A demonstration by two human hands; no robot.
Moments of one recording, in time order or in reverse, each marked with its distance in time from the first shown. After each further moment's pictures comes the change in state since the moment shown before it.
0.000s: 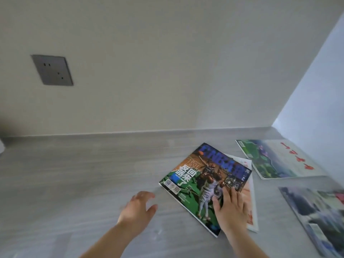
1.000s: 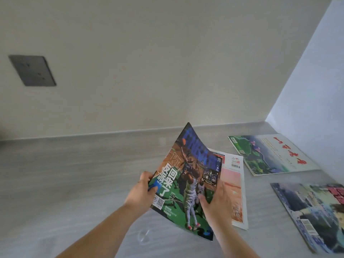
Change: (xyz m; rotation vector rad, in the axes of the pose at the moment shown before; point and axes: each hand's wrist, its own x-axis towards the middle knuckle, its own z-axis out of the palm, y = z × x) left_hand 0.030 0.056 0.003 -0.250 -0.026 -0.086; right_hand 0.001 -0.003 -0.006 0.346 0.004 -0.042
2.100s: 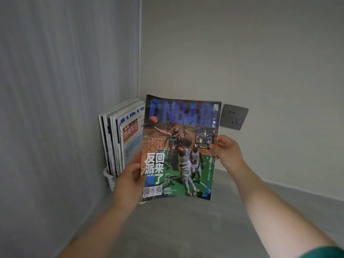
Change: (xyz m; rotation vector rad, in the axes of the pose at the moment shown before) left_hand -0.113 -0.261 -0.447 -0.299 0.810 0.097; right_hand -0.140 -0.532 0.145 0.750 -0.346 -0.579
